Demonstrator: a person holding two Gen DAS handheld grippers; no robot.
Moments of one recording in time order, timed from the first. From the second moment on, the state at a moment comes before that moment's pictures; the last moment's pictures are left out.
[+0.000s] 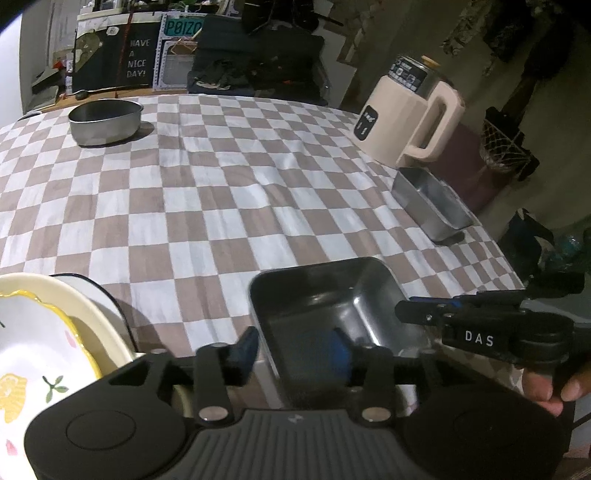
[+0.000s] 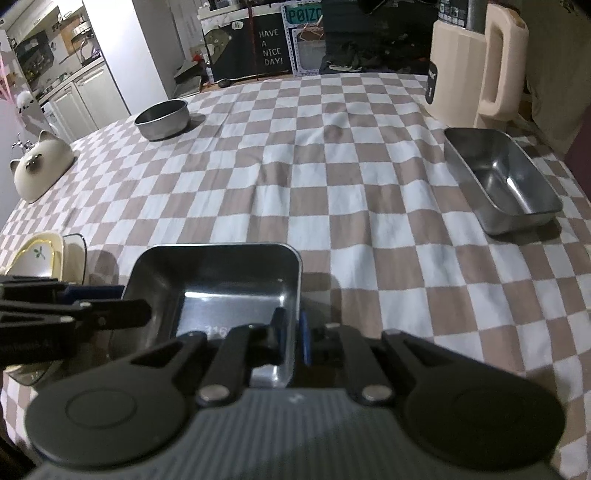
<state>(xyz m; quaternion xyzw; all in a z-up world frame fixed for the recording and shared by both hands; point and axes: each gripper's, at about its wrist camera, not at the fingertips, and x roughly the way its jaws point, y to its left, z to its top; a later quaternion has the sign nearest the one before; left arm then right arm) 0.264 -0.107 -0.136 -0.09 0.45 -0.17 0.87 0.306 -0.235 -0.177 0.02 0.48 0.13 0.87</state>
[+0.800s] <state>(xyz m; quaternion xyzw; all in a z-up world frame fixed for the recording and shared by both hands) 0.267 -0.108 -0.100 -0.10 0.42 -0.18 0.88 0.272 -0.275 -0.146 0.04 0.41 0.08 0.91</state>
